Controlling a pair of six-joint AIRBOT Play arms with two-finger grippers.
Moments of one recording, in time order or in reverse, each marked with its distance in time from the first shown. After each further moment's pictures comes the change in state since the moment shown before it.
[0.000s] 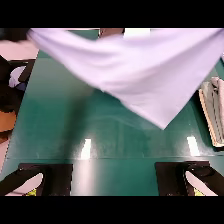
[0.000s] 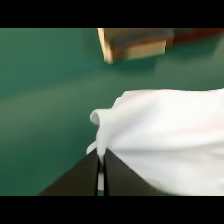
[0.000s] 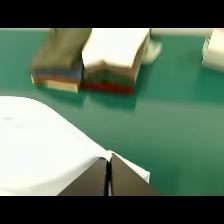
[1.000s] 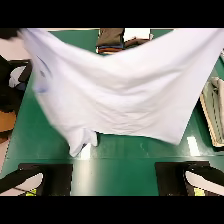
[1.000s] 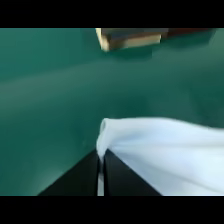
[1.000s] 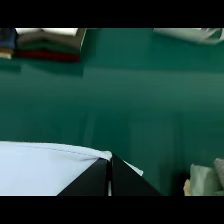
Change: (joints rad) left arm 0.000 -0.154 0.019 0.006 -0.154 -0.018; right arm 0.000 -0.382 0.225 -0.179 0.188 0.000
